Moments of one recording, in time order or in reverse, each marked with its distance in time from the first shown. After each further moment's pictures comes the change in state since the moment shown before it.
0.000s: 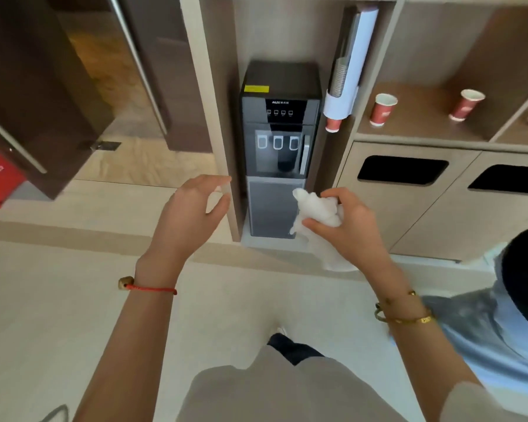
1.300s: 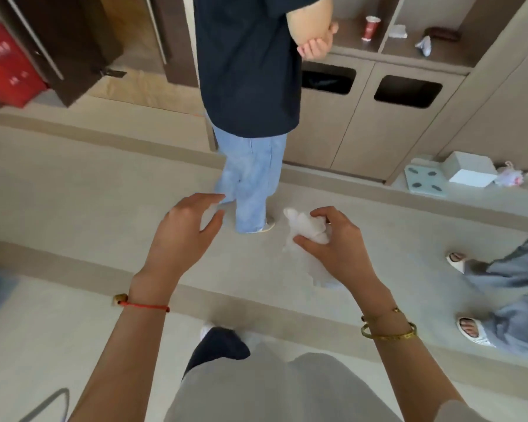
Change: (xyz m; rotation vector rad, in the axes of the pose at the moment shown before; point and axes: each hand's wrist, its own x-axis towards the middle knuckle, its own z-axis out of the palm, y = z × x) left_hand -0.649 0.415 0.038 -0.050 0.023 -0.134; right_hand -0.682 0.151 -0.270 -0.004 -0.126 0.021
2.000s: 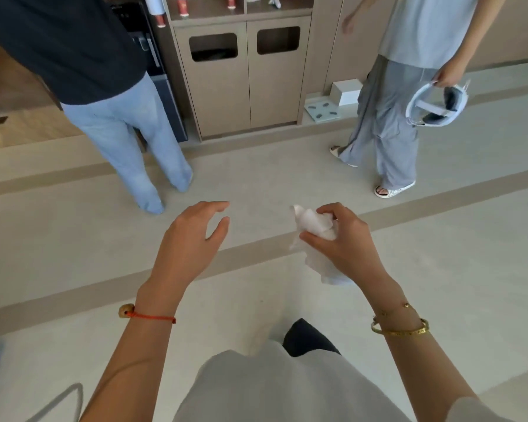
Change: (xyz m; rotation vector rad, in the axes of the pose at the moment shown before) left_hand -0.327 -0.004 -0.123 -0.099 -0.303 0.341; right_hand -0.449 -0.106 0.065 -0.011 0.352 0.340
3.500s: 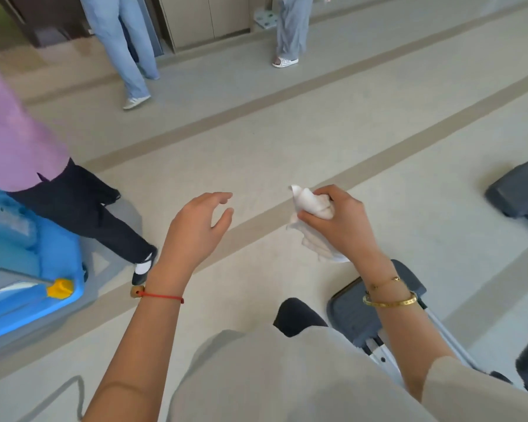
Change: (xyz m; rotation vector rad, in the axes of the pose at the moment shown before) left_hand -1.106 -0.036 -0.309 -0.020 -0.239 0.156; right_hand -1.183 -0.237 0.119 0.001 0.144 0.232
